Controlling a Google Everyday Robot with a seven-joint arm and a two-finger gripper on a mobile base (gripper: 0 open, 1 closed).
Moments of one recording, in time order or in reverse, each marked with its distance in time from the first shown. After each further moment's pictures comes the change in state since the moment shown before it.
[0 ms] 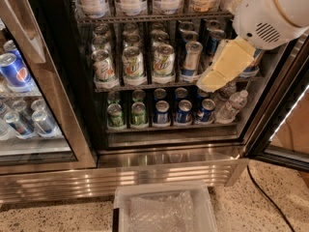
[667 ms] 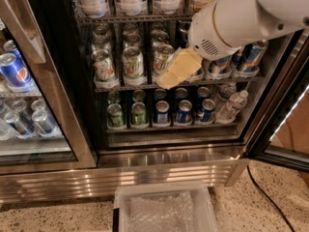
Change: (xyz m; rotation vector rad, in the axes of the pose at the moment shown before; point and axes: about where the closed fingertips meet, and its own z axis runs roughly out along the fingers) arm -0.039 -0.003 0.078 0.020 -0.136 0.064
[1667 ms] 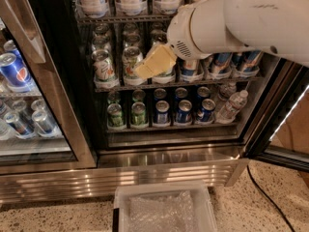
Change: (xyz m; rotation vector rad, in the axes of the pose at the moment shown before) arm -0.041 -0.002 0.027 0.107 -0.164 0.051
